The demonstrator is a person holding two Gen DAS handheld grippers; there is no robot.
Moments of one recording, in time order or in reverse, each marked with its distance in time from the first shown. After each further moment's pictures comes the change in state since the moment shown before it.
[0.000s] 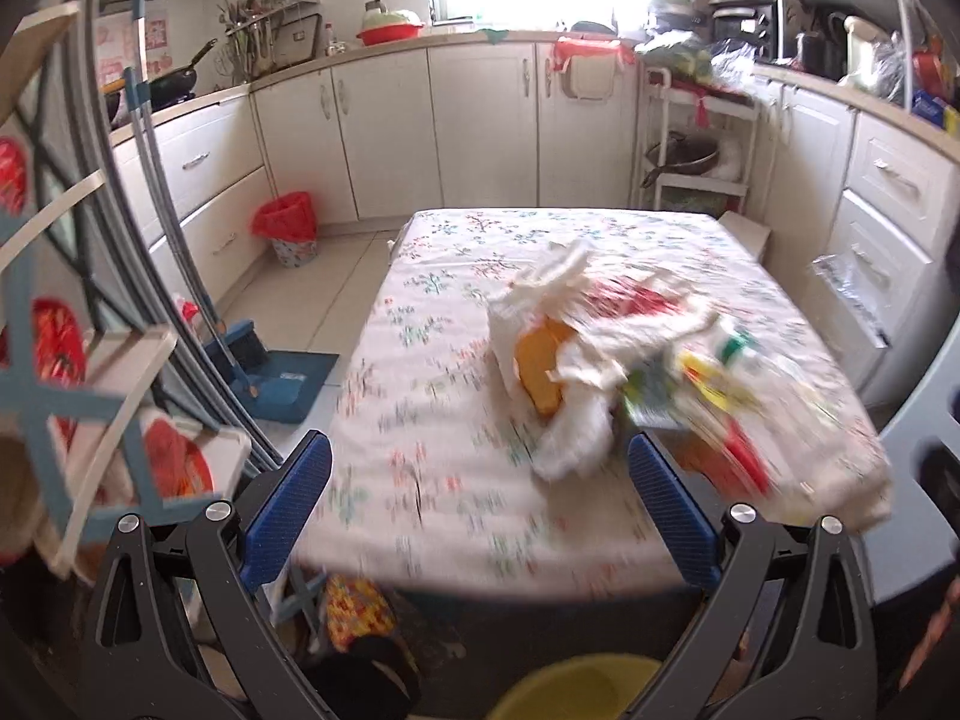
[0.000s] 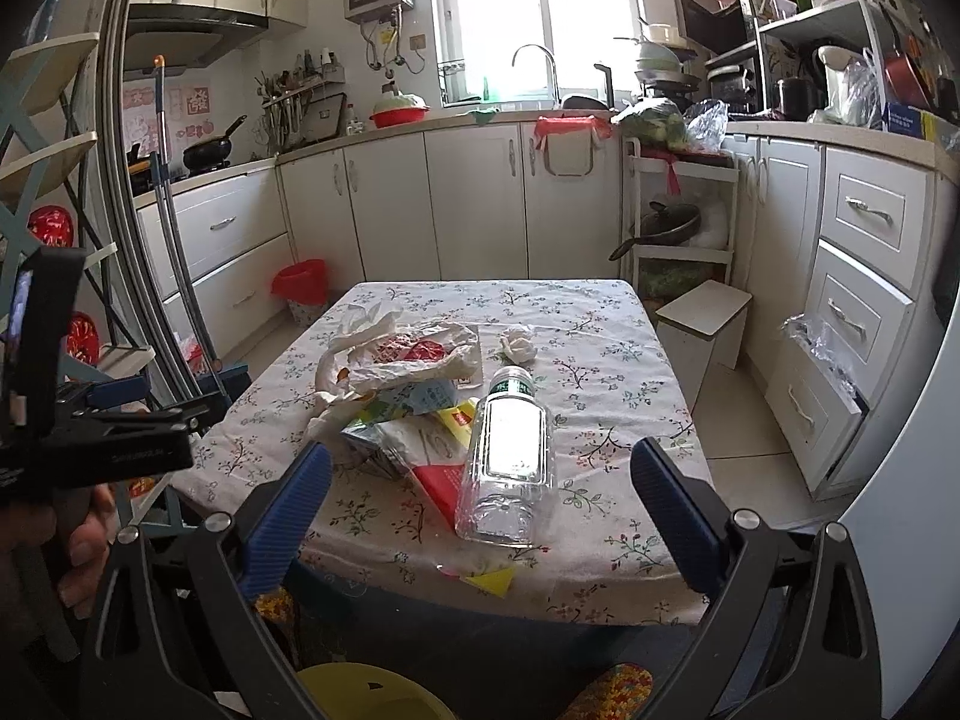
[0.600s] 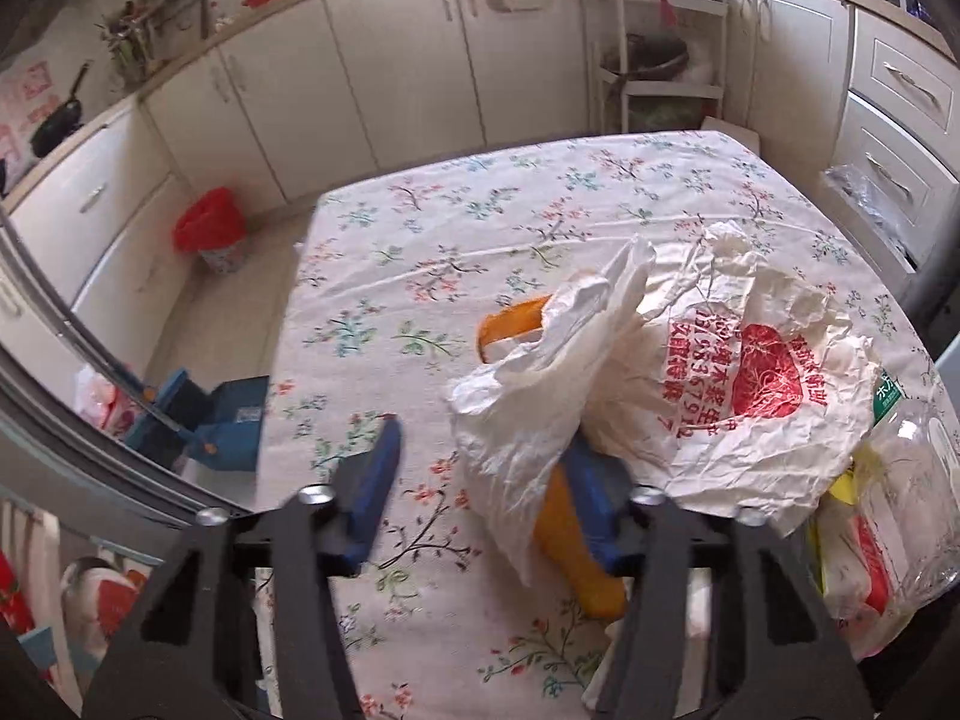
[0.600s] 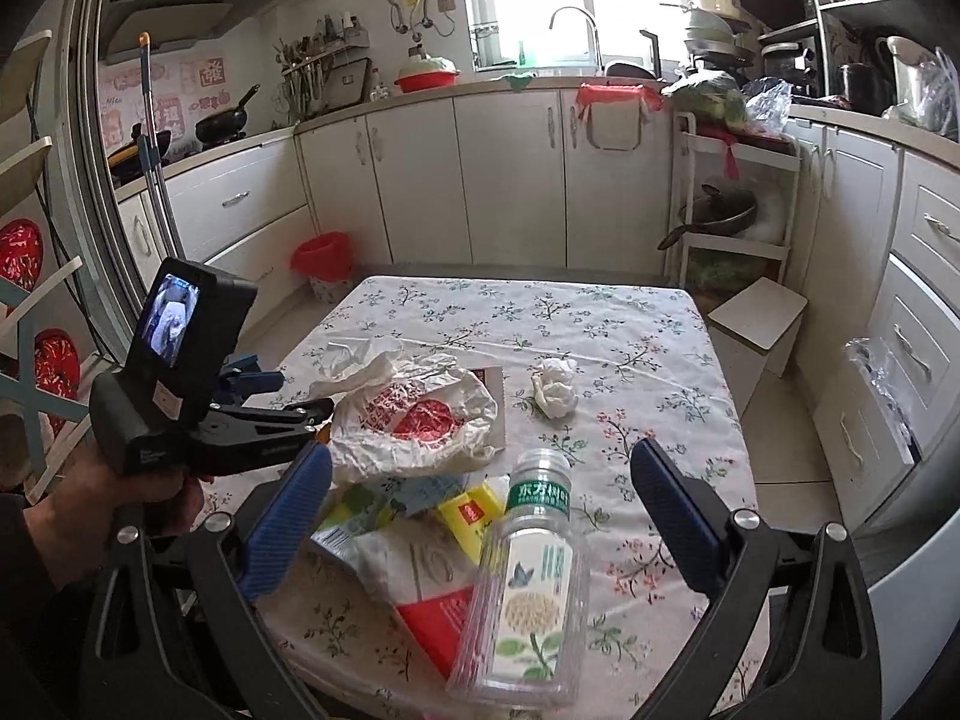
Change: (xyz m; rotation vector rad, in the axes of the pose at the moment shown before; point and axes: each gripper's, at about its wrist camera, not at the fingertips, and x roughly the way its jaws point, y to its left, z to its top) left arm 0.167 -0.022 0.073 0.205 0.177 -0.098; right arm 0.109 -0.002 0.071 -0.052 0.116 0.090
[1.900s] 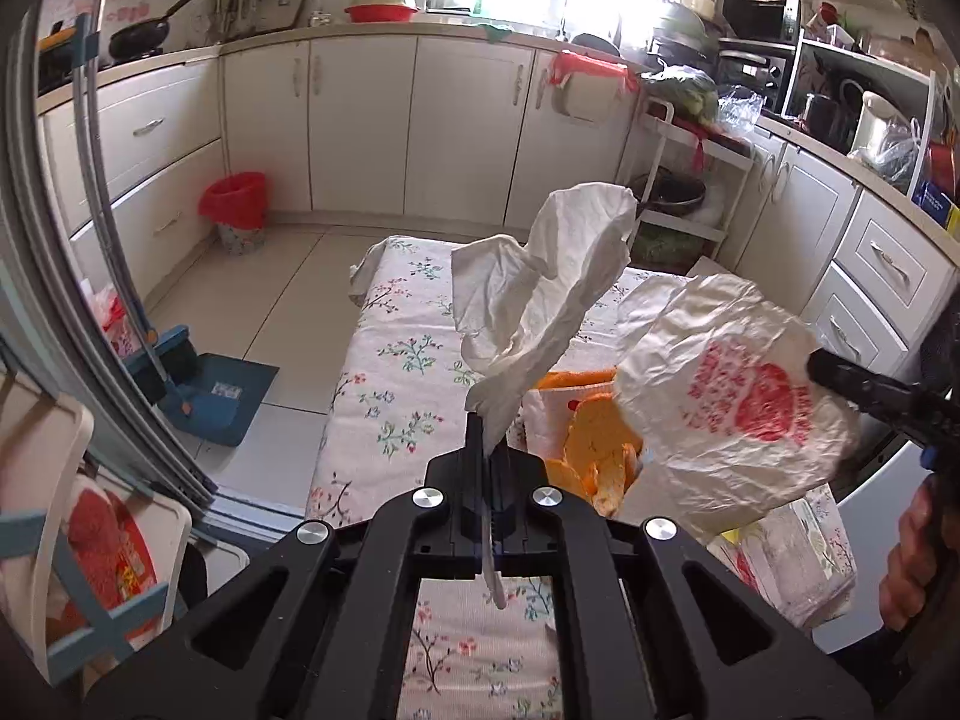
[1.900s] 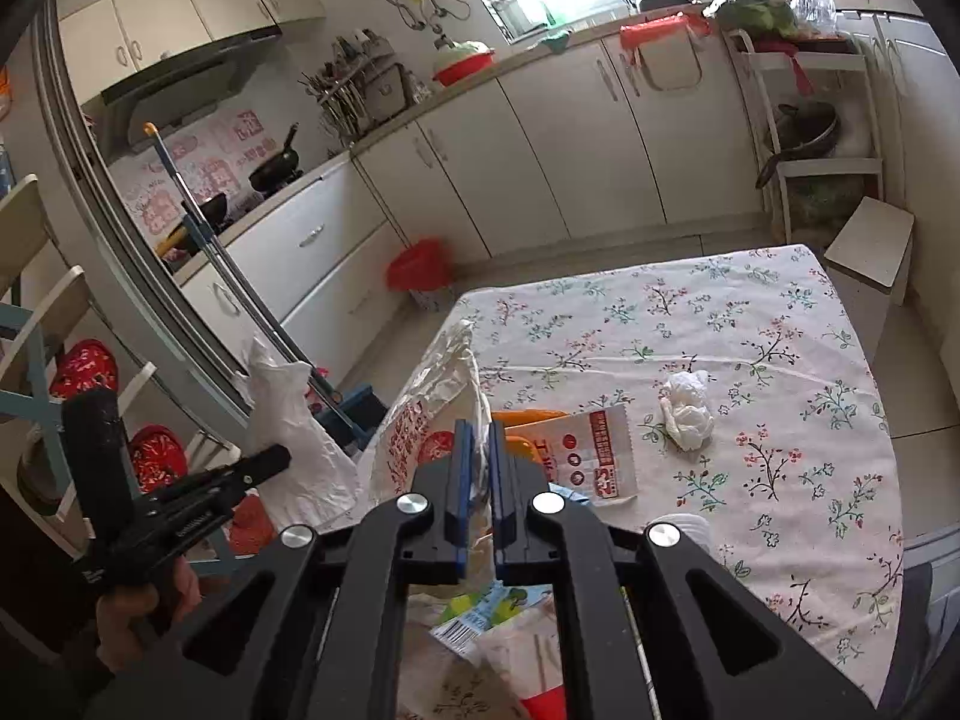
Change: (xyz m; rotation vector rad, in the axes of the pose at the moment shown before) left arm -0.110 0.068 -0.041 -0.304 -0.192 -0.110; right arm 0.044 -0.012 0.034 0.213 0.097 0.315
